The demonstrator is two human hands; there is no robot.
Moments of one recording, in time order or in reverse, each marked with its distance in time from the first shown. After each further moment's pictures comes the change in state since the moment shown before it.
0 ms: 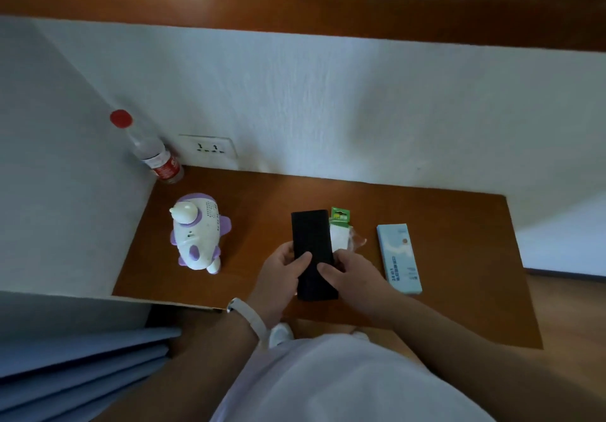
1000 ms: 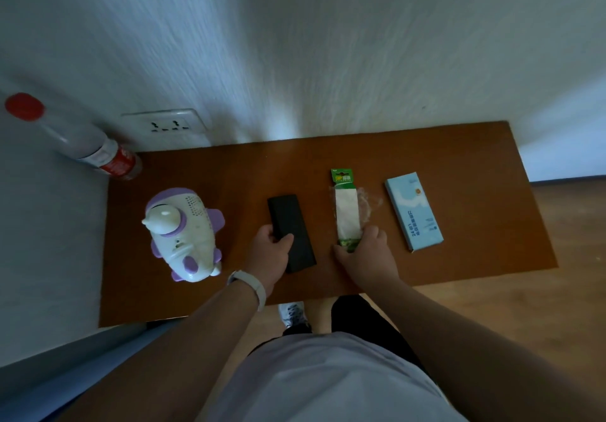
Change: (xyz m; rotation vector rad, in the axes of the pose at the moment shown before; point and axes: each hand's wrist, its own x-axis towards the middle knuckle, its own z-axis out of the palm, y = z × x) left_hand 0.096 -0.045 -0.055 0.275 0.005 -0.169; right_hand 0.068 0.066 0.063 -0.212 0.446 0.356
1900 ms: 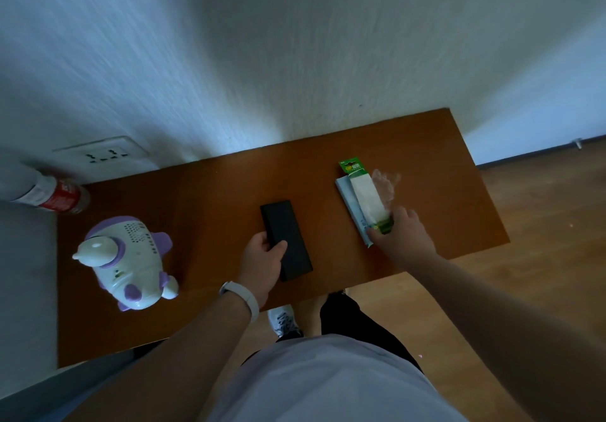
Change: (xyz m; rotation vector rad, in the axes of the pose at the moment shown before) left_hand -0.013 0.008 0.067 0.003 -0.056 0.046; right_hand 0.042 0.101 -0.101 -0.126 0.063 0.067
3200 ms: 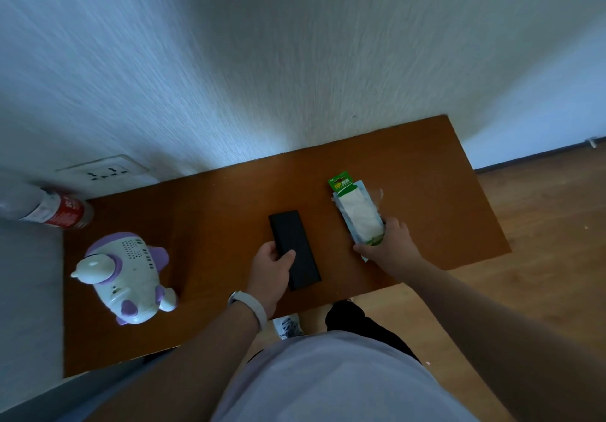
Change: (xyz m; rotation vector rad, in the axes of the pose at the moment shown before) left_hand -0.009 0.012 0.024 -0.019 -0.014 -0.030; right_hand 0.007 -0.004 0.000 0.222 -0.141 0.047
